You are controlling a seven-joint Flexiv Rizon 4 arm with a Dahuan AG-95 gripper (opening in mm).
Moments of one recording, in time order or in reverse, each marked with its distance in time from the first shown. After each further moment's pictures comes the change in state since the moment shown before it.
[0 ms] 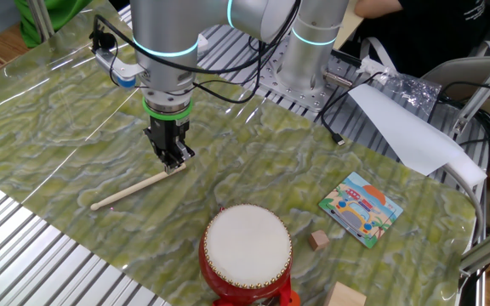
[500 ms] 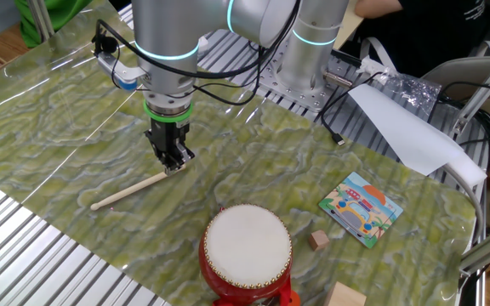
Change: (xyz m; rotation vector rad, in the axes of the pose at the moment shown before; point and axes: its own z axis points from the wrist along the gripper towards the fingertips) arm 0.001 -0.002 0.008 -0.004 -0.007 -0.005
